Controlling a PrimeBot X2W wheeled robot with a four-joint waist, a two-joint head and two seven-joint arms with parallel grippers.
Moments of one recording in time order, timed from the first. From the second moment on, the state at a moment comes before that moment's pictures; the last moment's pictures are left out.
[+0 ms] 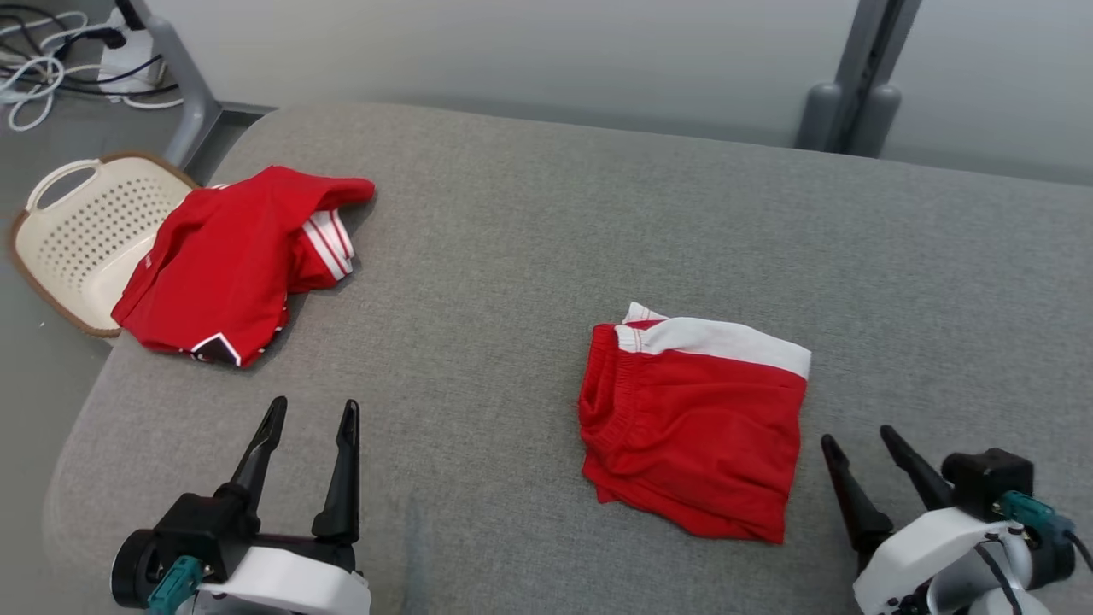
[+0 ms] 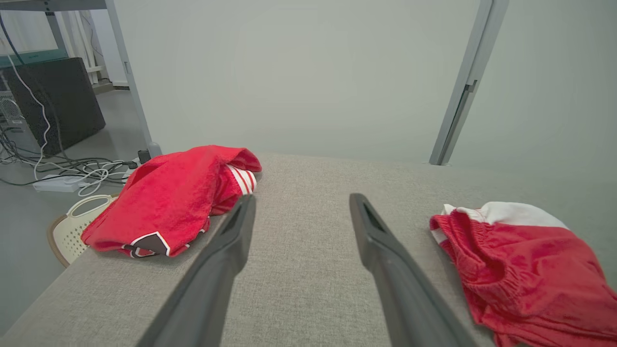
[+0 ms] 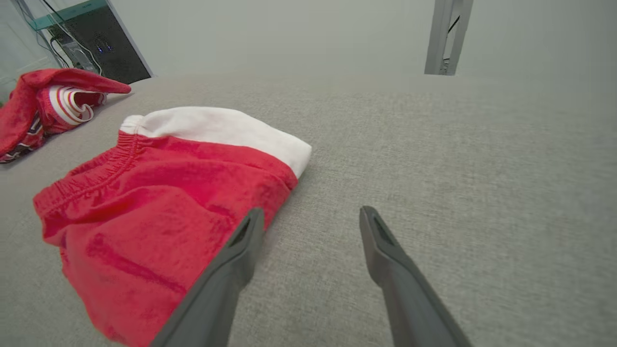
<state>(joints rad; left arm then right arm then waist) 0.00 0.33 -0.38 -0.02 -0.49 0.25 -0.23 -0.10 -0.21 0.16 0.33 0.35 0.13 -0.09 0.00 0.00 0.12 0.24</state>
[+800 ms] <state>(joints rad) -0.06 0.29 -0.33 0.01 -0.46 0.21 -0.26 -0.28 -0.26 0.43 0.50 0.56 0.13 0.00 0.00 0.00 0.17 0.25</state>
